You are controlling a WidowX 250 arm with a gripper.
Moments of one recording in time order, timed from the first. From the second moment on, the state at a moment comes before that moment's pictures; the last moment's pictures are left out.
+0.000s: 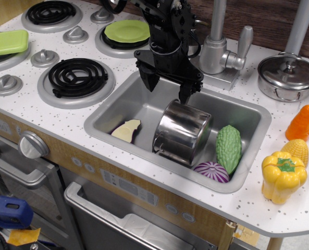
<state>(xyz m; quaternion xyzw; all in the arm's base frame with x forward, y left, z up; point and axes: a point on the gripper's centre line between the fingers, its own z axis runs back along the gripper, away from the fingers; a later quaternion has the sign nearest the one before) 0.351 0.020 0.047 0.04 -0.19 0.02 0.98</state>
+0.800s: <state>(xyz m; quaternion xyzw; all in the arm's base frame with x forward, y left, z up) 0.339 0.022 0.031 -0.09 -0.17 0.11 0.98</state>
